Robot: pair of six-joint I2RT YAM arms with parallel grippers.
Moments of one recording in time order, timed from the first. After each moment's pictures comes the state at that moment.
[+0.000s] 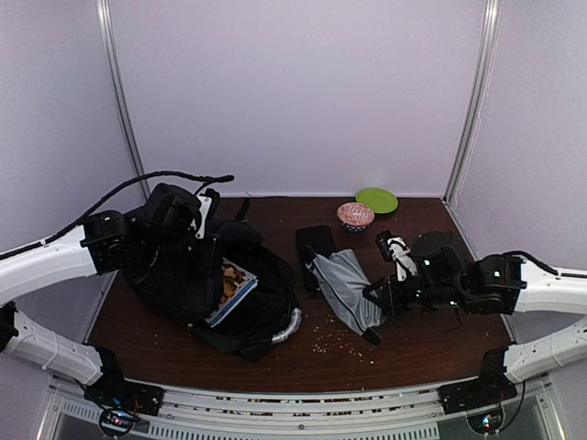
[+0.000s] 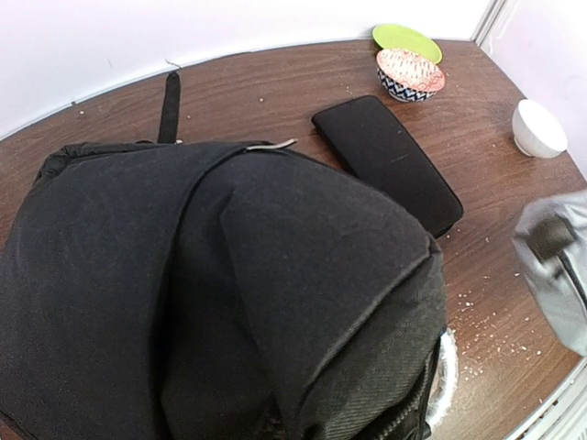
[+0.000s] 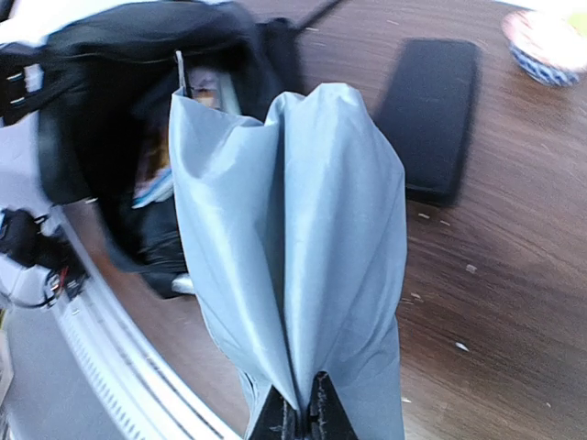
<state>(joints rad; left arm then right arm) -0.93 1.19 1.08 -0.61 -0.34 -0.45 1.04 1.02 0.76 -0.40 0.16 0.58</state>
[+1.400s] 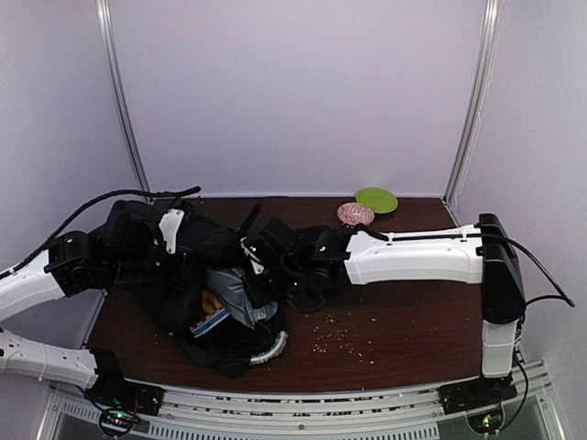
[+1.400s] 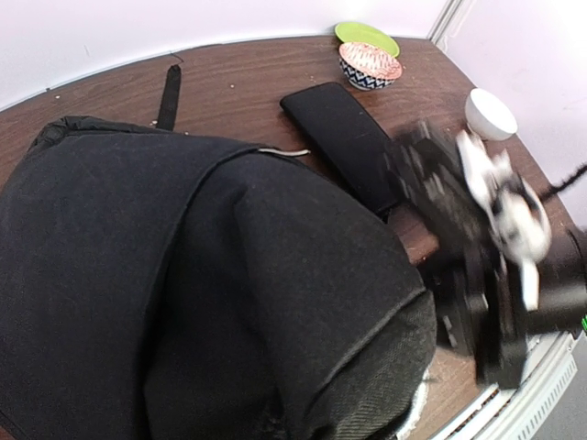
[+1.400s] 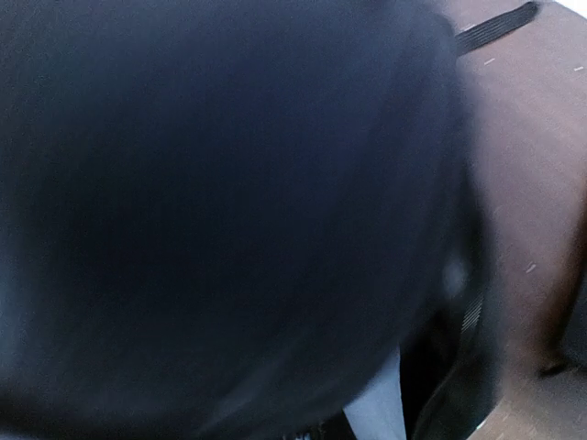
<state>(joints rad) -0.92 0.94 0.92 -0.63 -0.21 -0.47 1.17 2.00 1.66 -0.44 0.12 0.48</state>
